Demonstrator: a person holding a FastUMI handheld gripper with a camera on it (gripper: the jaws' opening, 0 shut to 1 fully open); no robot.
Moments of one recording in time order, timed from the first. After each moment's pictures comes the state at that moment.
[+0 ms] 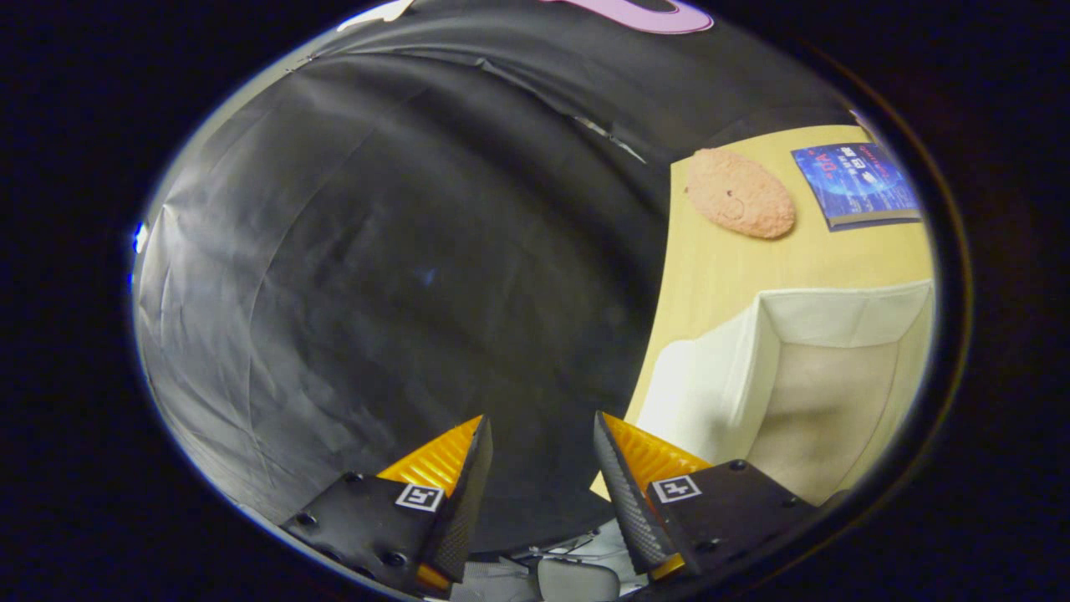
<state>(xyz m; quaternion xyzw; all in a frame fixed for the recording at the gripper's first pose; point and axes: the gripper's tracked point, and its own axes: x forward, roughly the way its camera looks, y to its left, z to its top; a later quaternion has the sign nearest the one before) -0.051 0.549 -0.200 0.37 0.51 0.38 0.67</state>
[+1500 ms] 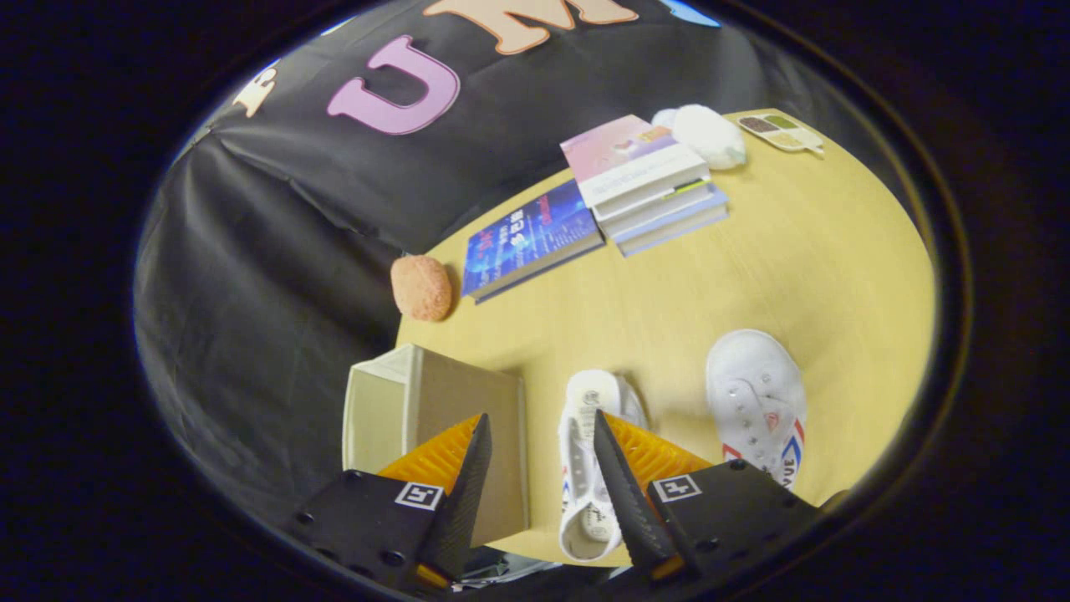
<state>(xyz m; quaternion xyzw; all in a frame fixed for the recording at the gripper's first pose) -0.043 0.174 -0.403 0.32 0.54 0.10 0.77</state>
